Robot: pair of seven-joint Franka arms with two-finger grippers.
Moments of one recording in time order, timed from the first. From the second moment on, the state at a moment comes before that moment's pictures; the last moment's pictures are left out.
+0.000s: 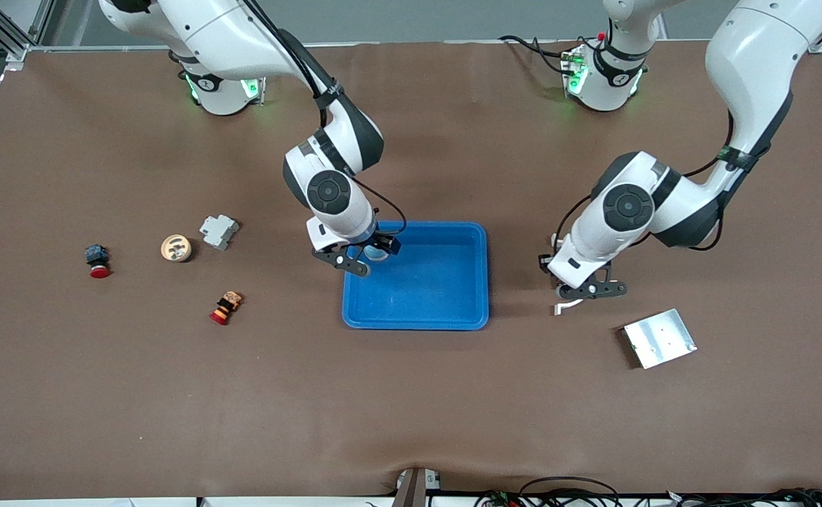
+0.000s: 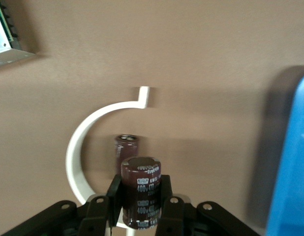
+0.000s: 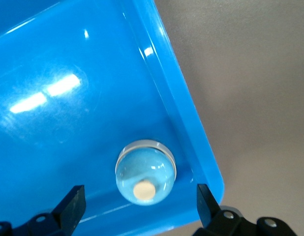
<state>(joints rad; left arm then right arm) 0.46 0.54 -0.86 -1.98 0.53 2.24 -0.72 0.64 0.58 0.04 -1.77 0.17 2.31 0.99</state>
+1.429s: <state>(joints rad) 0.76 0.53 -0.87 -2.24 0.78 2.55 -0.54 0.69 0.64 0.03 -1.77 0.17 2.37 0.99</state>
